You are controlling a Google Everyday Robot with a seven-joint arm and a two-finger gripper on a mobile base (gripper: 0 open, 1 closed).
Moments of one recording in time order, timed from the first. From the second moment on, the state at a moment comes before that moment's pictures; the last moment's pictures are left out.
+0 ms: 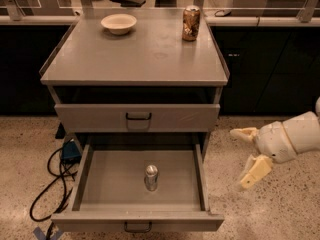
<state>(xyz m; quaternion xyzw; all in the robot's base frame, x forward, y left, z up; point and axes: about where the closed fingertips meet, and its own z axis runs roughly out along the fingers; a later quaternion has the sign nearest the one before) 0.454 -0.206 0.723 -0.55 0.73 0.29 0.27</state>
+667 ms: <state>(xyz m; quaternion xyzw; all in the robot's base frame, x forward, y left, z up) 0.470 -0.171 0.688 -0.52 0.75 0.26 0.31</state>
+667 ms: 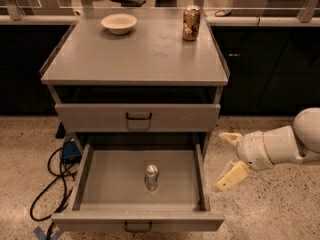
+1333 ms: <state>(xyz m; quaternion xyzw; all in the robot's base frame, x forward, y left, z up) 0.482 -0.172 0.672 -0.52 0.75 0.24 0.34</state>
